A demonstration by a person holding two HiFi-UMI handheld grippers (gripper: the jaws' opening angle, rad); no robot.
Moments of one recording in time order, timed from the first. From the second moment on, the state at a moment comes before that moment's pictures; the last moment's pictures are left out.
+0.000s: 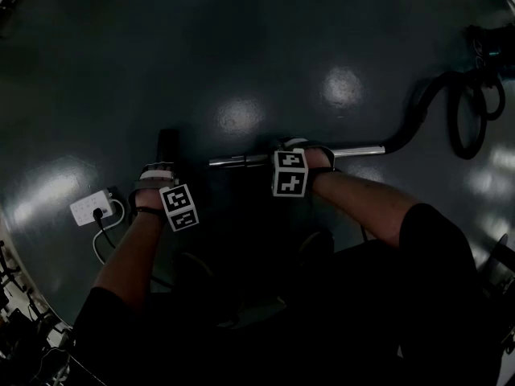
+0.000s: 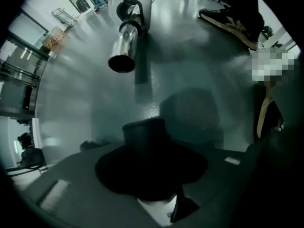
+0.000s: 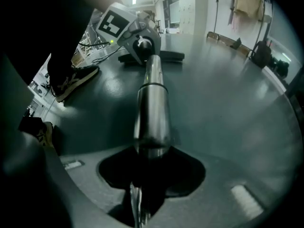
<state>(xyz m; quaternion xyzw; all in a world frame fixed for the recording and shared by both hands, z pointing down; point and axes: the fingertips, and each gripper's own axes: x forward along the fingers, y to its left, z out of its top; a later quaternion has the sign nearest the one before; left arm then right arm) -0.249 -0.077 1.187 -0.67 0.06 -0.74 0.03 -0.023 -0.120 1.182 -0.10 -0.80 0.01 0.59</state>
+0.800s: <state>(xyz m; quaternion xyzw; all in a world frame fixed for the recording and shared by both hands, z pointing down) -0.214 -0.027 0.754 -0.79 0.37 -0.46 -0.17 0.032 -0.099 0.830 0.22 -0.84 0.29 0.40</state>
